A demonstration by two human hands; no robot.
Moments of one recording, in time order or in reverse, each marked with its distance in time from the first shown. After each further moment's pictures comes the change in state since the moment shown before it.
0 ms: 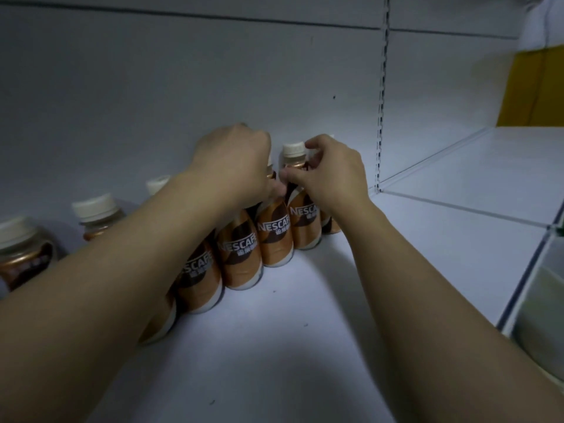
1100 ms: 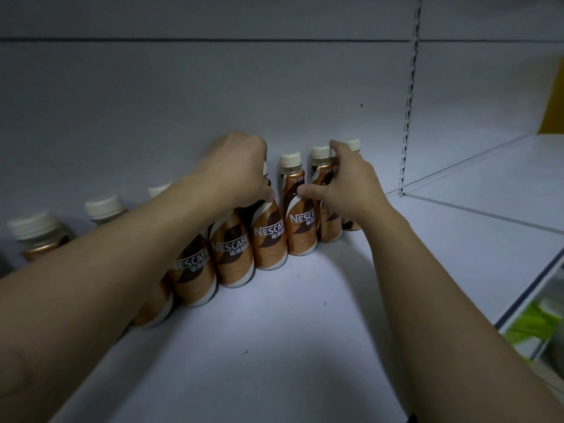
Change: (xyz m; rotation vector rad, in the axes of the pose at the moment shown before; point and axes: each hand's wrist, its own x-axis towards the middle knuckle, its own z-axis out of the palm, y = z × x) left_hand -0.039 -0.024 -0.025 -0.073 -0.059 -0.148; right_hand -0.019 -0.010 -0.012 0.037 -0.204 -0.051
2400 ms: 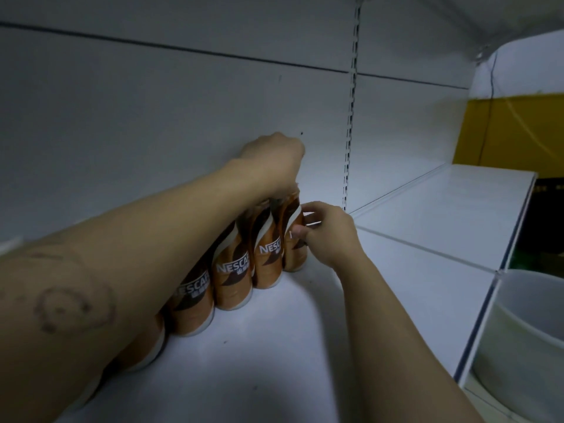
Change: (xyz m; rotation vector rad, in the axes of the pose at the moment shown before) left_hand 0.123 0.101 0.036 -0.093 -0.029 0.303; right_hand 0.019 0.074 -0.017 0.078 -0.002 0.293
